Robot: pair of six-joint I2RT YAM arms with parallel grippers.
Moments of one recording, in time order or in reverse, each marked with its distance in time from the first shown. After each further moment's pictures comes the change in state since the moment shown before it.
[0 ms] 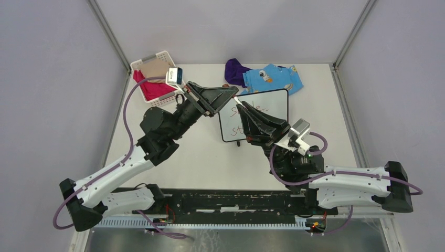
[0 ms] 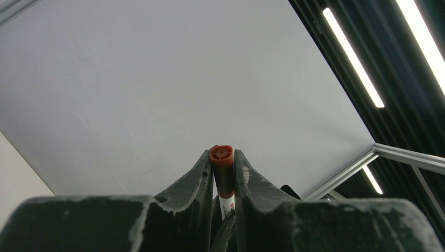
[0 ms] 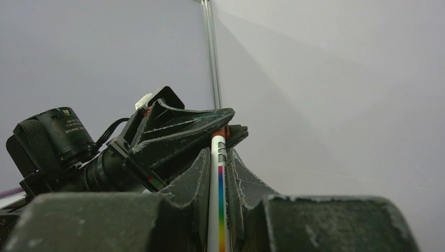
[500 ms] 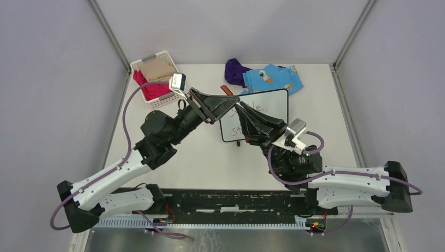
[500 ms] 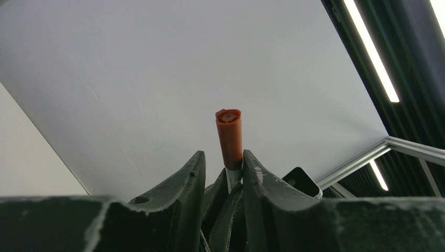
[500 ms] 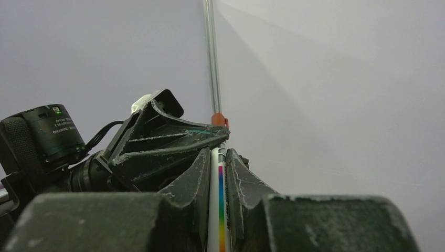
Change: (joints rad) left arm -0.031 -0.037 -0.027 -0.094 -0.014 0.002; right arm 0.000 0.005 0.000 -0.019 0.000 -0.006
